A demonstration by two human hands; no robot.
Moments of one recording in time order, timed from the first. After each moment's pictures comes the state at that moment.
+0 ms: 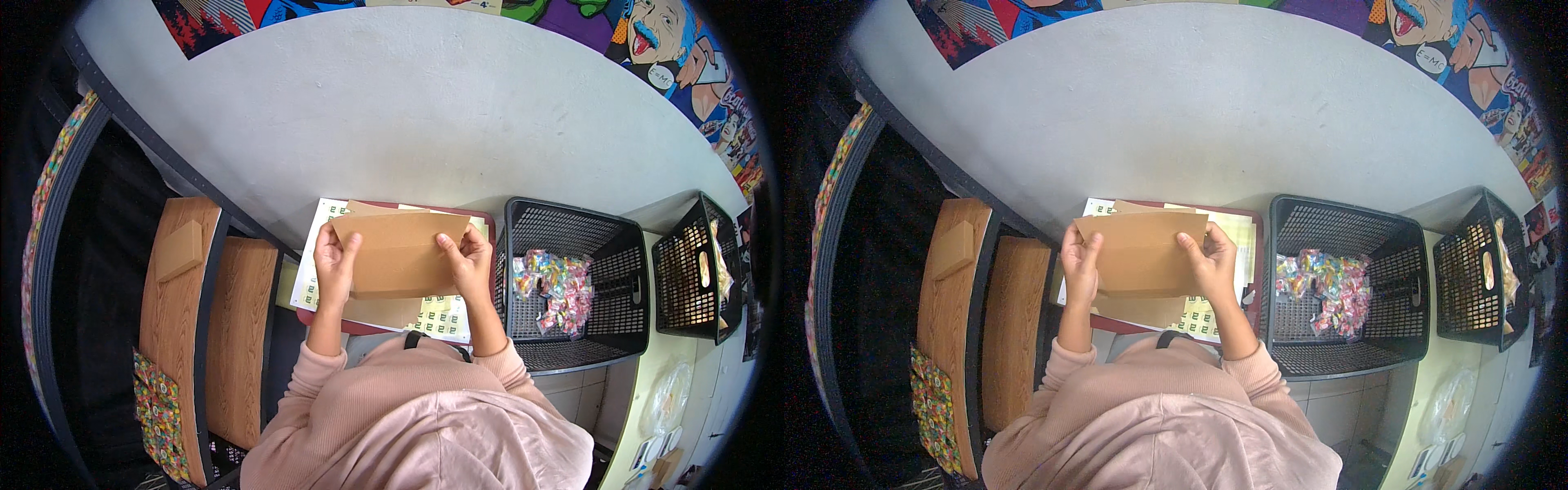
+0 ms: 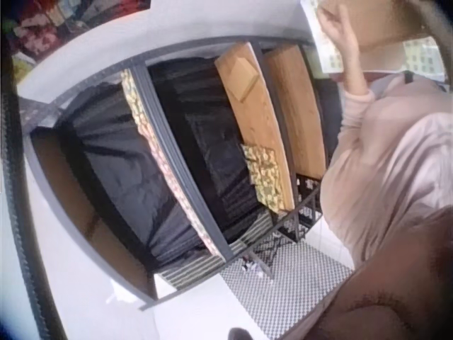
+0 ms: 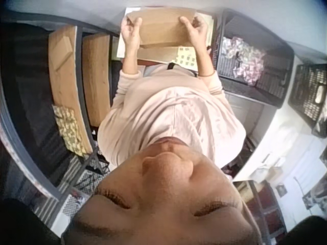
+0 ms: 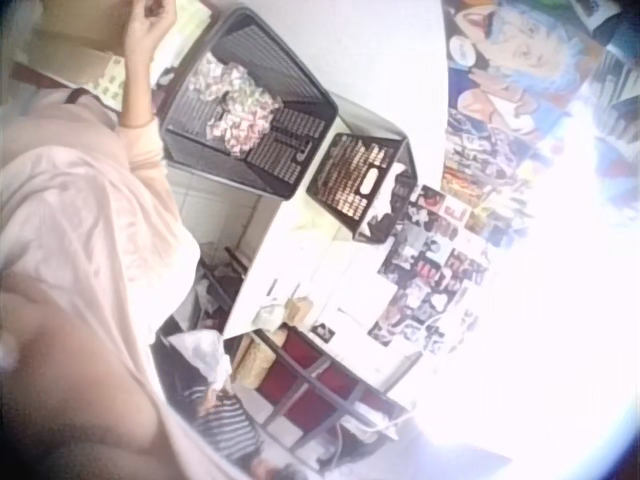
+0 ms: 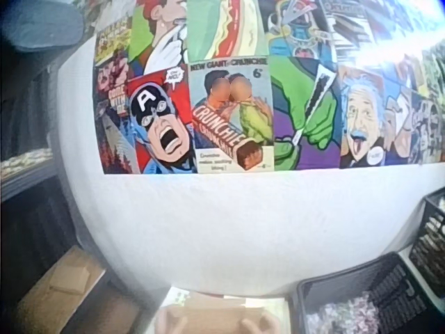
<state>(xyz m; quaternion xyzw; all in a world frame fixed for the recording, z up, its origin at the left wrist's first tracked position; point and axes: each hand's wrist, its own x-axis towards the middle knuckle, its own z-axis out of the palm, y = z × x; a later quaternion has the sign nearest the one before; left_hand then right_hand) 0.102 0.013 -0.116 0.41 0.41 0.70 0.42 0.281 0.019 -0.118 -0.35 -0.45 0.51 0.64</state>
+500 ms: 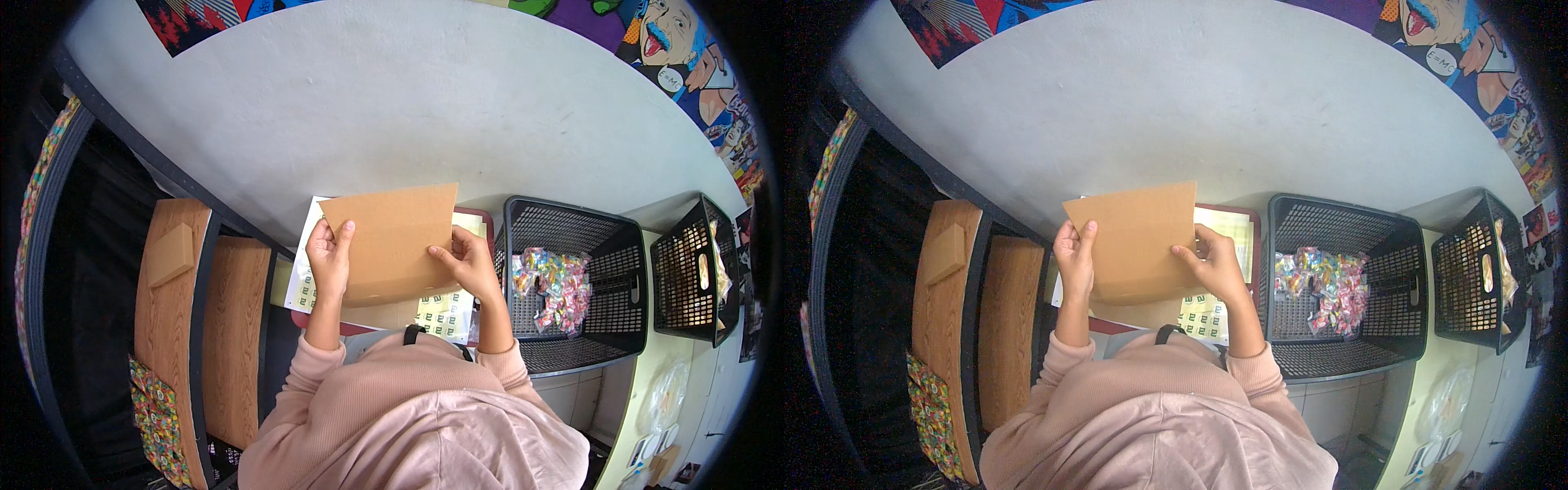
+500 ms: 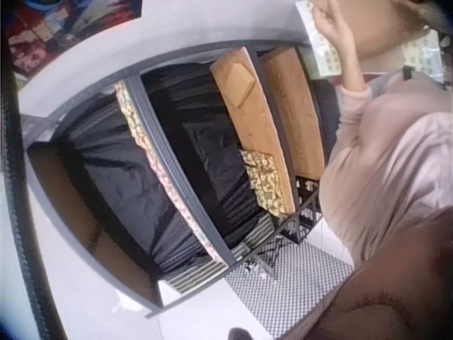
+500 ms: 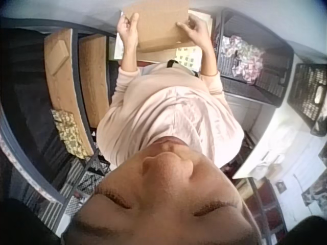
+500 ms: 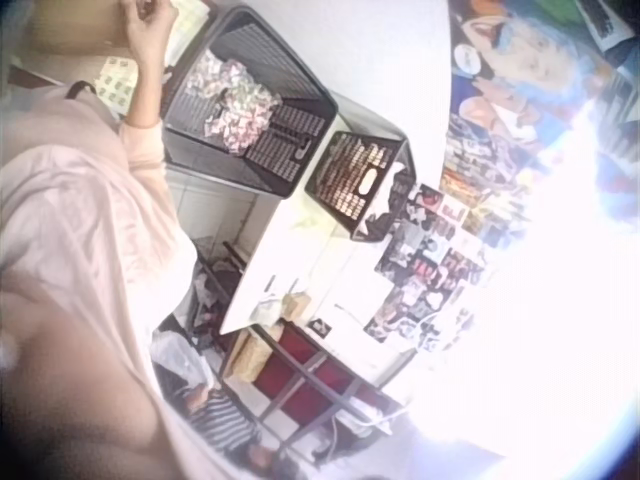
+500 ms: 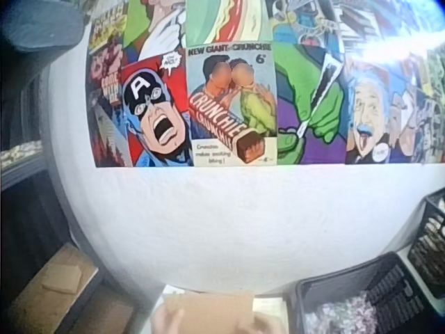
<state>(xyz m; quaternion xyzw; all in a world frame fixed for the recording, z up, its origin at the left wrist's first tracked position) 0.091 0.040 -0.136 0.42 0.43 0.68 0.42 0.296 0.033 -0.117 -0.44 -0.54 0.53 0.49</state>
